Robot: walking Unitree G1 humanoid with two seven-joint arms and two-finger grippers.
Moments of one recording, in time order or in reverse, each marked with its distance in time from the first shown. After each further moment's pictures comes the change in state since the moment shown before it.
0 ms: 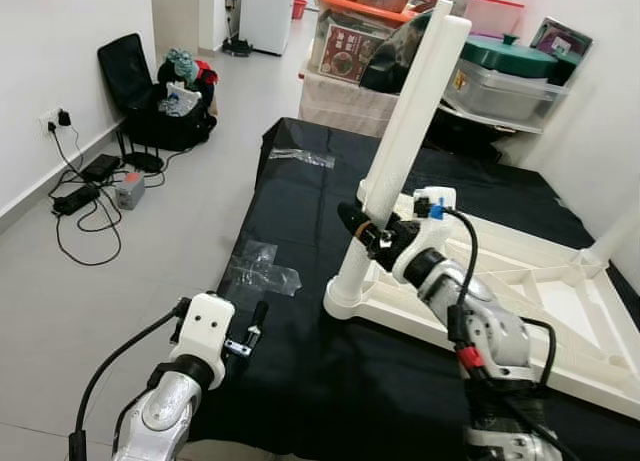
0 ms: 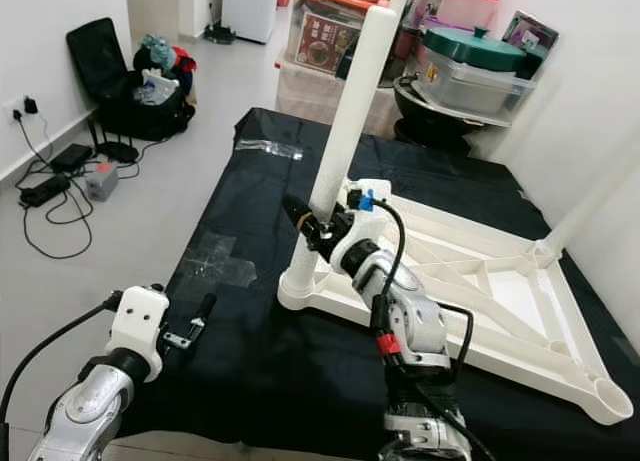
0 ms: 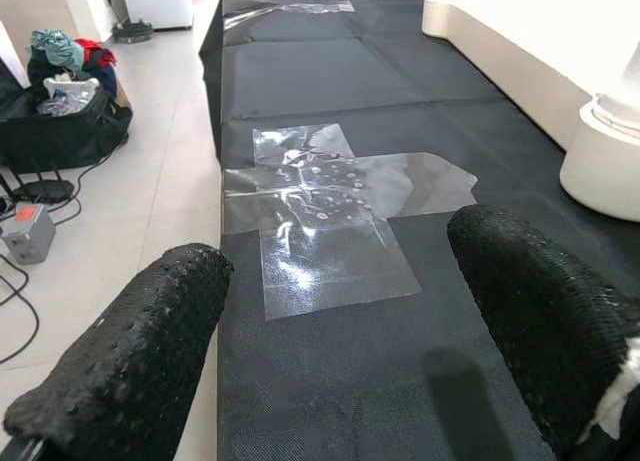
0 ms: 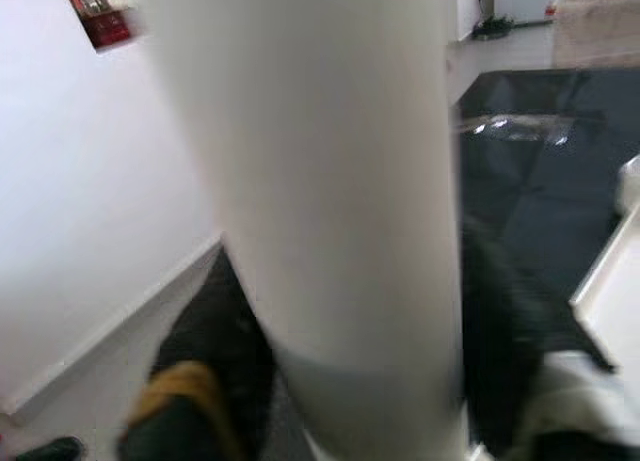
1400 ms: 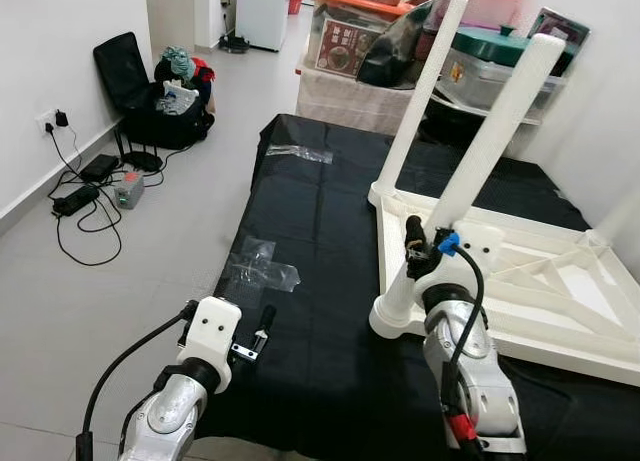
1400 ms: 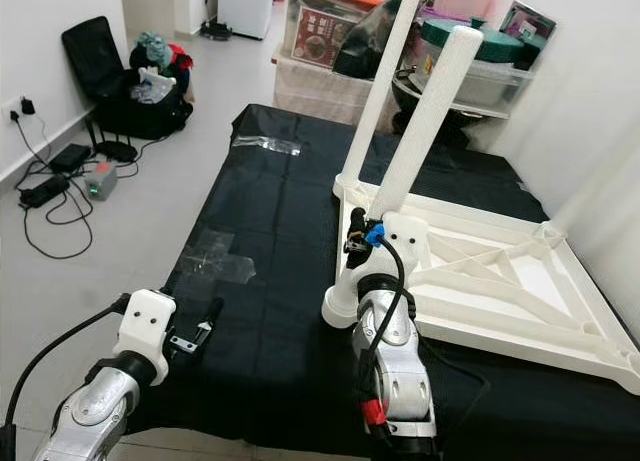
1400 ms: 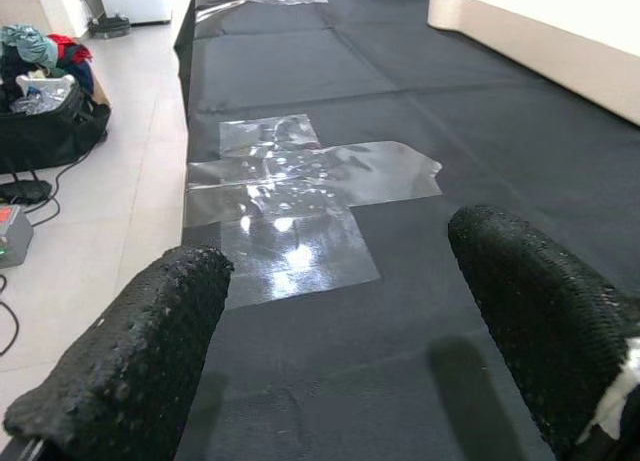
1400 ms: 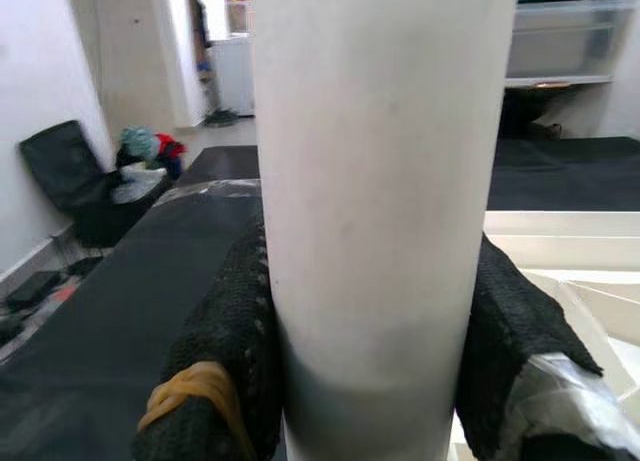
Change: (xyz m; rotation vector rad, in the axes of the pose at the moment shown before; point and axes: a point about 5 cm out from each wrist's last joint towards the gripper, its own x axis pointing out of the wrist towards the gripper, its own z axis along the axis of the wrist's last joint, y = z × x) left arm -0.001 -0.003 -0.002 -0.001 0.005 -0.023; right arm -0.044 0.003 -0.009 -0.165 -0.168 -0.555
